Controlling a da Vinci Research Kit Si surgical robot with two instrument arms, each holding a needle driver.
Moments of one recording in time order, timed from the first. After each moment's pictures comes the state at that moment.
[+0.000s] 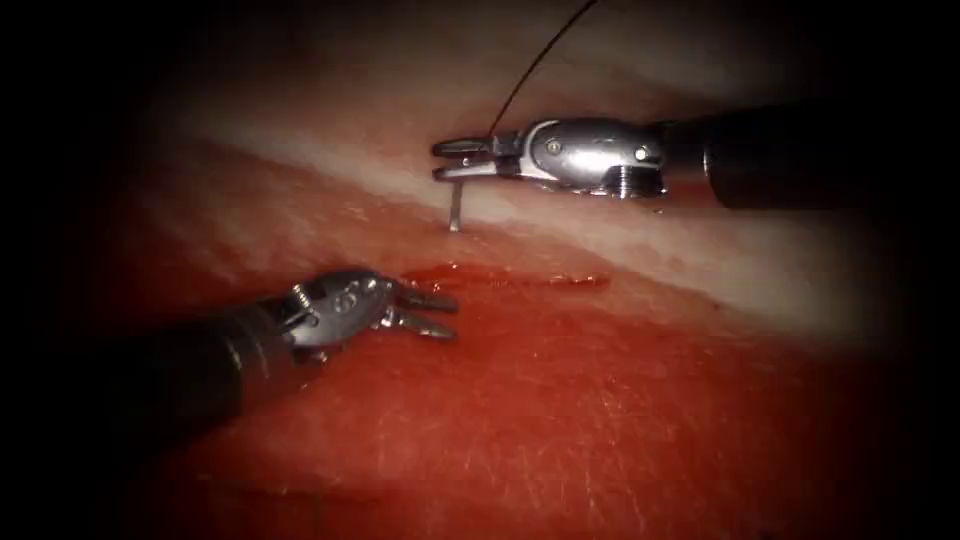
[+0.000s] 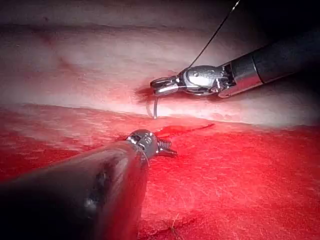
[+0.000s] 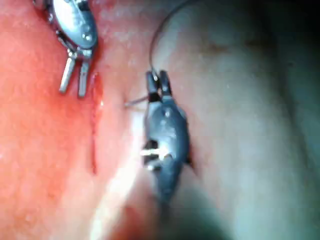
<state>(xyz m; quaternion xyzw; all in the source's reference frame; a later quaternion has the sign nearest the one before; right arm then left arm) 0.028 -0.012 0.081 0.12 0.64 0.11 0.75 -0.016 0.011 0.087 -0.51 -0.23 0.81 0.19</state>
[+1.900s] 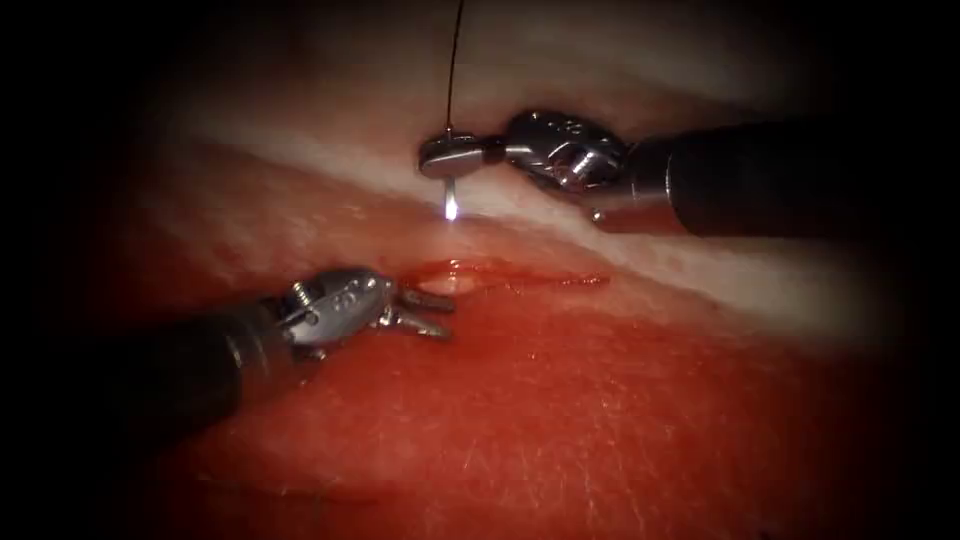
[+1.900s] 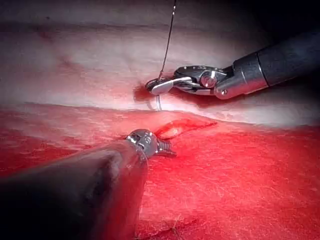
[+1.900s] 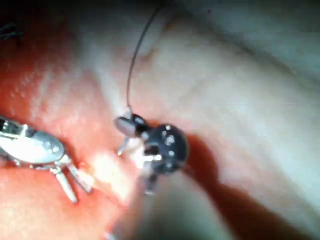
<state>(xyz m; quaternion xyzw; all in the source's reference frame) 0.028 -0.013 0.082 0.38 0.57 0.34 0.64 -0.015 0.011 0.088 -0.50 -0.23 0.81 0.18</state>
